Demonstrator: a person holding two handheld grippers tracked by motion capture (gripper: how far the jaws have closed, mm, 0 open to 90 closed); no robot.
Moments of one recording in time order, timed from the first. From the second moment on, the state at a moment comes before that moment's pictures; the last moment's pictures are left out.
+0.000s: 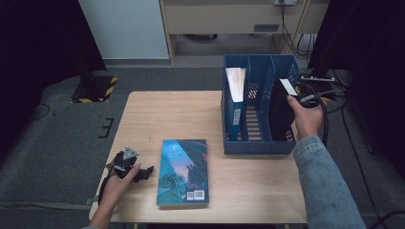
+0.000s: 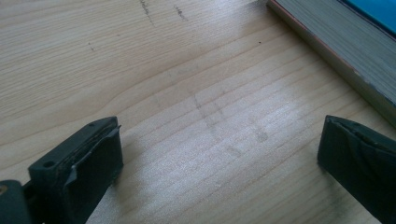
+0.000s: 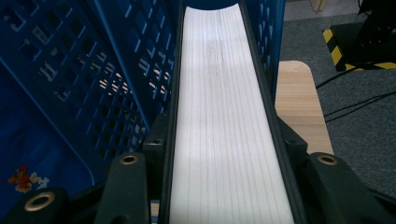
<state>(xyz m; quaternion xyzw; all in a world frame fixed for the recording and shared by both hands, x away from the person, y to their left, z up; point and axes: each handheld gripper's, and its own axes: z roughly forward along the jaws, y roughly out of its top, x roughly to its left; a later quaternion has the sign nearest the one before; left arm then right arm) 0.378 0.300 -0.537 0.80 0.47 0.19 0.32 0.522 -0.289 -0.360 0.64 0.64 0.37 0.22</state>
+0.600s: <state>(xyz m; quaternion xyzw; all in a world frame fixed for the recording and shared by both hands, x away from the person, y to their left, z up) 0.378 0.299 -0.537 0.80 0.47 0.19 0.32 0.515 -0.291 -0.367 0.63 0.64 0.37 0.22</state>
